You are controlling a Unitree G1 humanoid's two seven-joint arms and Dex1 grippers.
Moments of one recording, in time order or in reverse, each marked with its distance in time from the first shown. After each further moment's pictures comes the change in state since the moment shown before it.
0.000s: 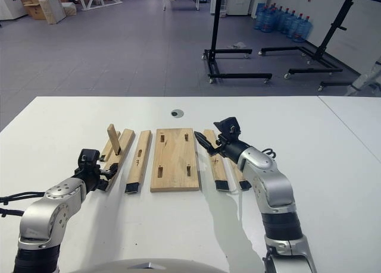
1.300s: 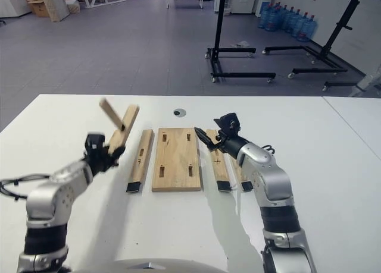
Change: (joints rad) left arm -0.329 -0.053 0.137 0.065 -0.255 -0.043 -0.161; right arm -0.109 0.002 -0.086 0.101 0.069 0.020 -0.026
